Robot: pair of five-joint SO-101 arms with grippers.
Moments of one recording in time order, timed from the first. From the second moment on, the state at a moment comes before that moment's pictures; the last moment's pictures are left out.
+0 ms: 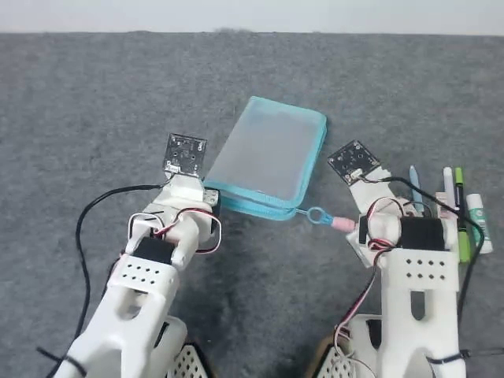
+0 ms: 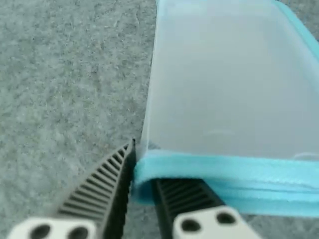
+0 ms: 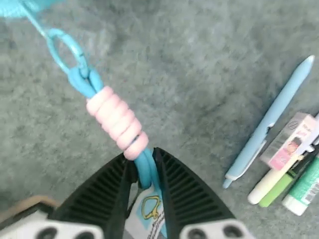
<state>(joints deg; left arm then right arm) 6.0 -44.7 74.7 26.2 6.5 0.1 -47.7 46.3 83.1 36.1</state>
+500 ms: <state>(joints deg) 4.8 -44.7 74.7 26.2 6.5 18.3 -46.0 43.7 88.2 46.4</state>
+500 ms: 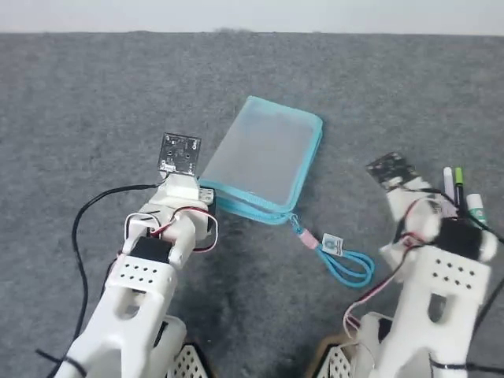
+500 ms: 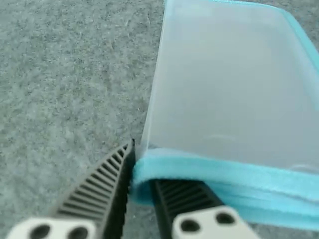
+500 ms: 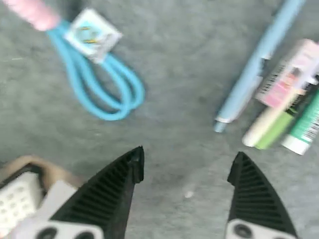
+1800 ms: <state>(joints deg) 9.9 -44.7 74.7 26.2 6.5 42.5 36.5 -17.0 80.9 58.0</state>
